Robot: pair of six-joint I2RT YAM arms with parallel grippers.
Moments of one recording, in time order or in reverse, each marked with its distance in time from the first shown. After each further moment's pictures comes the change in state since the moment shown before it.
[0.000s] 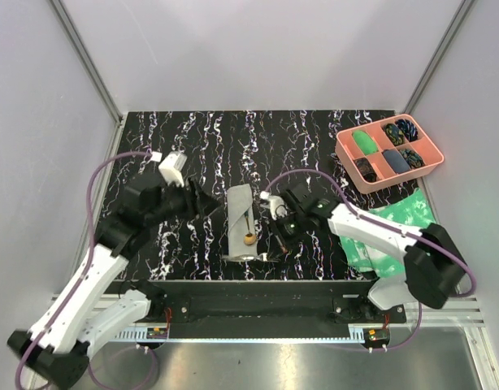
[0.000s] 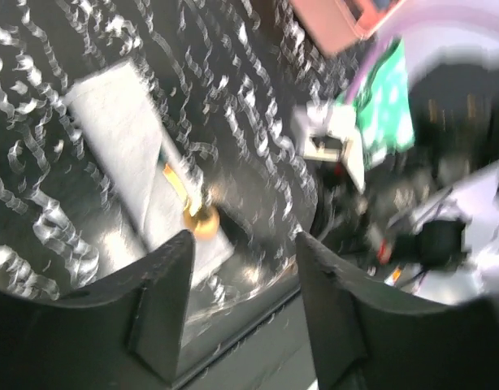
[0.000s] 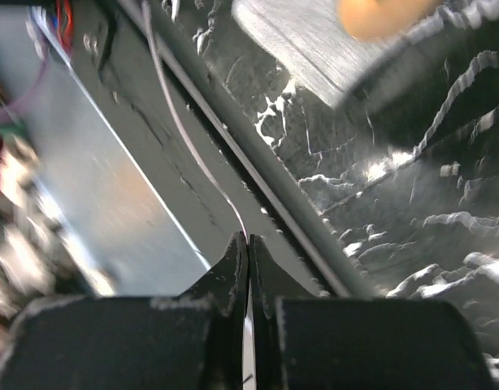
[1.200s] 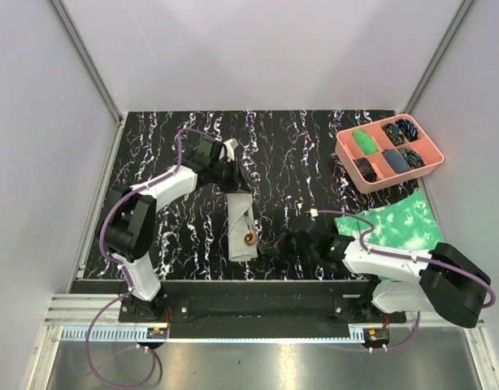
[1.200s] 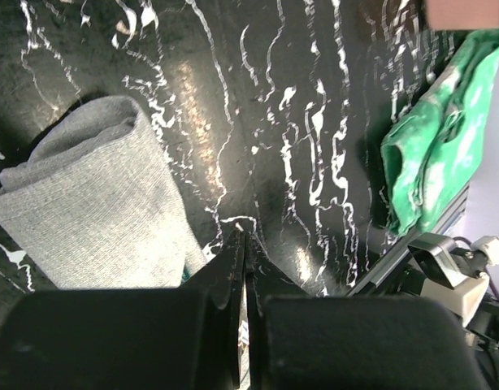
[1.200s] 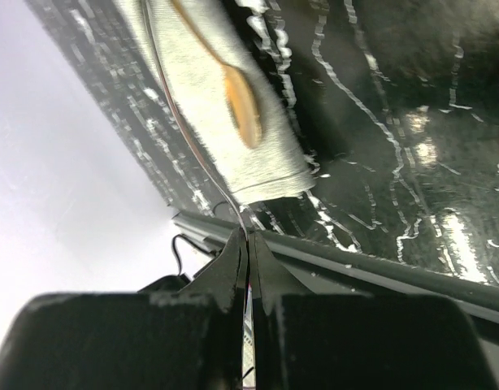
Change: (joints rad) left arm 0.044 0.986 0.286 0.317 0.208 -0.069; right arm 0.150 -0.246 -0.478 0.621 0.592 1.408
